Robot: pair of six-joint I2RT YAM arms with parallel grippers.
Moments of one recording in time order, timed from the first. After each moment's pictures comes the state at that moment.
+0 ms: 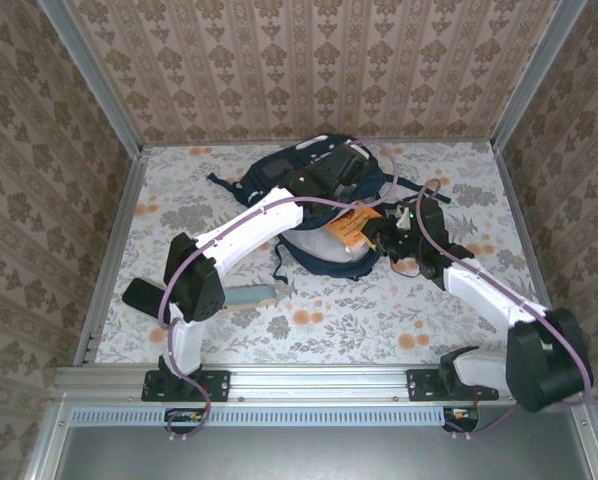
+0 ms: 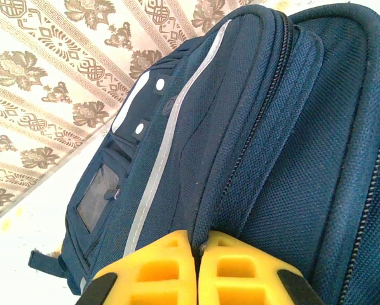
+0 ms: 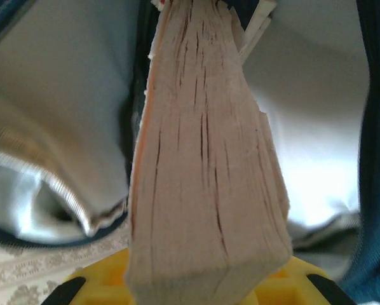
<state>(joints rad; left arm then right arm) -0.91 2.00 1.94 -0.68 -0.51 0.07 0.28 1.28 0.69 0.04 -0.42 1.15</state>
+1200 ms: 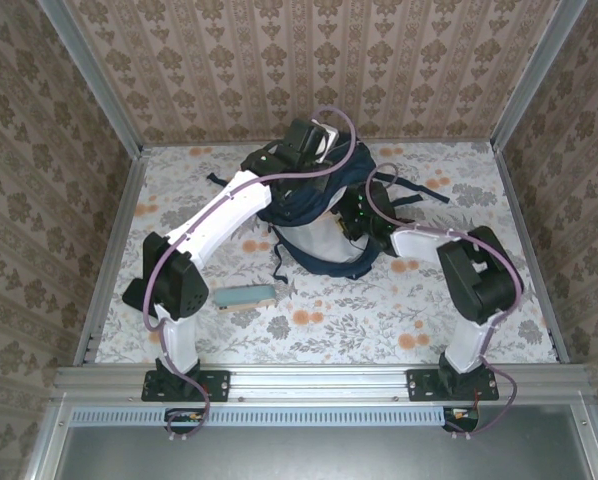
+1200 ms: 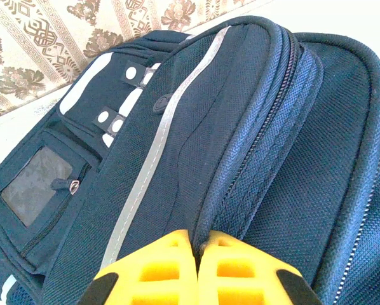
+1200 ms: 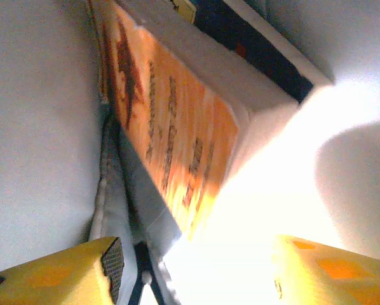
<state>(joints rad) -0.74 1.93 1.94 -0.72 -0.11 -0.11 0.40 1.77 0.97 0.24 -0.20 1.31</state>
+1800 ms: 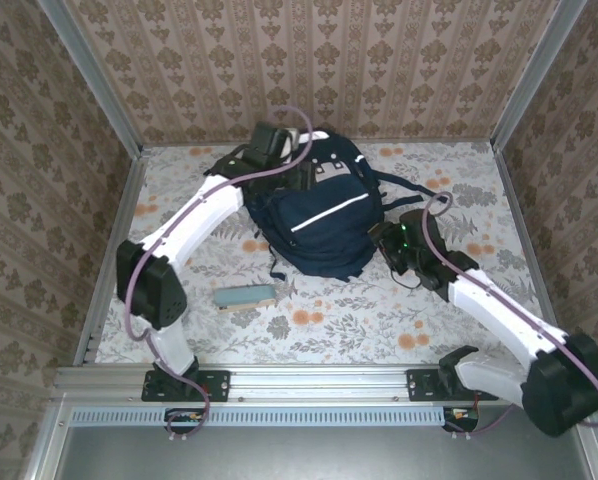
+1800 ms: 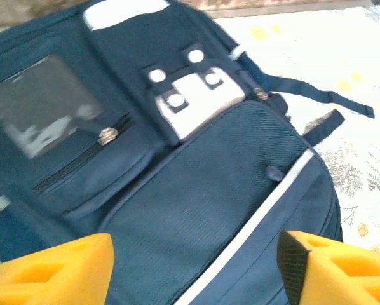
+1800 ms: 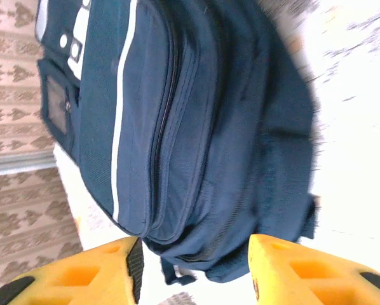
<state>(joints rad) -0.60 1.75 1.68 -0.66 0.02 -0.34 0.39 1.08 0.72 -0.34 -0.01 1.26</state>
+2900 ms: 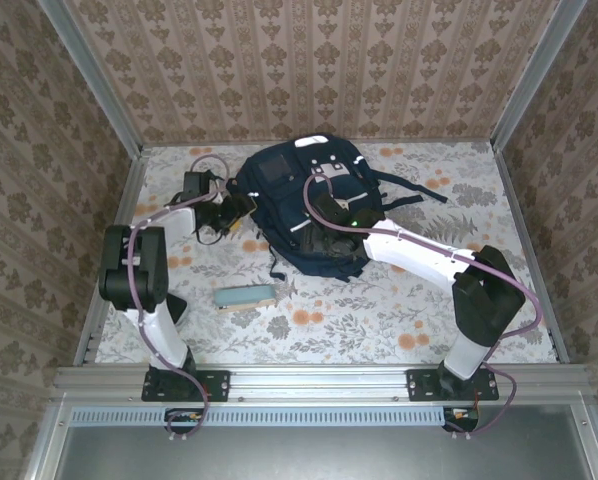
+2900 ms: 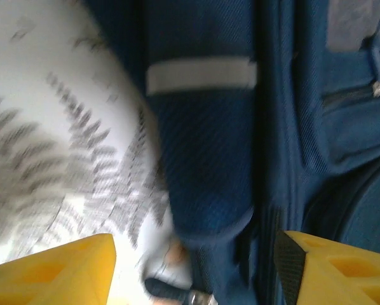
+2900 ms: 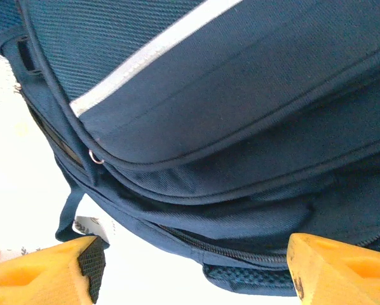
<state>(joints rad) -0.14 1.86 1.13 -0.16 0.55 -0.69 0.74 1.70 1.32 -0.66 0.20 0.77</state>
